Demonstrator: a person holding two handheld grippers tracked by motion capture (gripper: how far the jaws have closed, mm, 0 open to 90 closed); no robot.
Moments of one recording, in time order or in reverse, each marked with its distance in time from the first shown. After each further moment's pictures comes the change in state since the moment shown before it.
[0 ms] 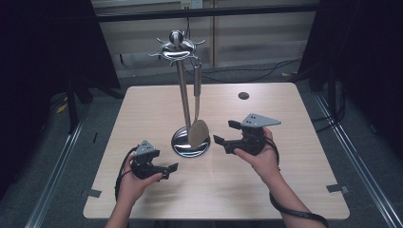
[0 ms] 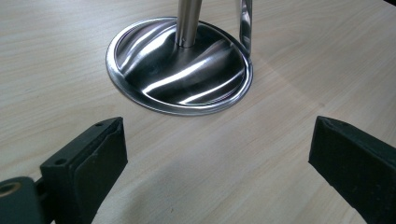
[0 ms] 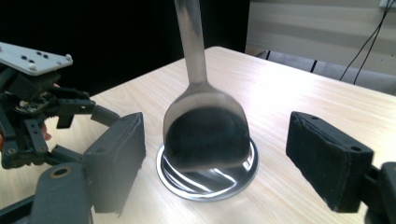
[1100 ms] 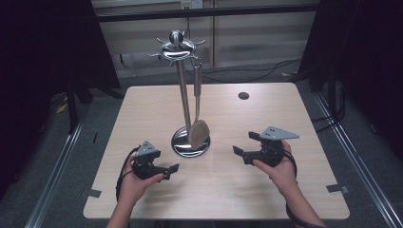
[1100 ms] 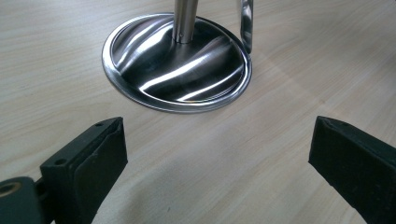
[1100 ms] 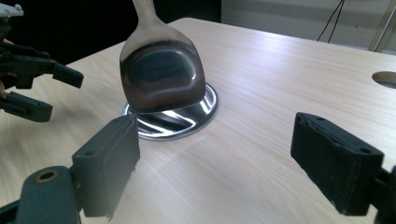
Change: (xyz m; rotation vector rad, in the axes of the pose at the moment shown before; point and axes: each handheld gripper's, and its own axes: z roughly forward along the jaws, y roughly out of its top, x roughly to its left) left arm -0.002 -0.001 0.003 0.014 -0.004 0.005; right arm -0.026 -0.049 -0.036 0.053 -0.092 0.037
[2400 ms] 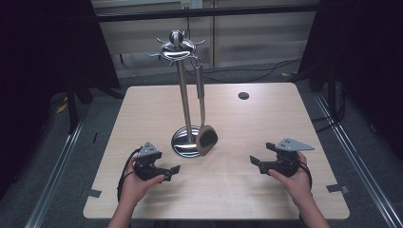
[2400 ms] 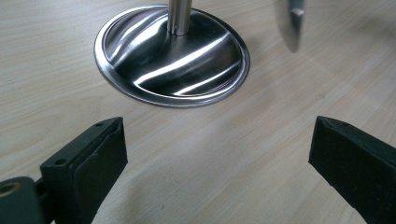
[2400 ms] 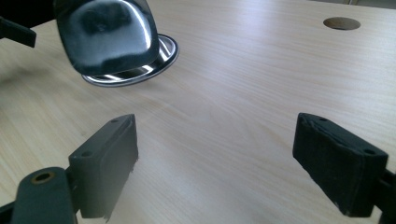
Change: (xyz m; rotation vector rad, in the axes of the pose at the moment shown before) left arm -0.002 -0.003 0.003 0.018 -0.001 0.002; right arm -0.027 -0.047 -0.028 0.072 -0.090 0.033
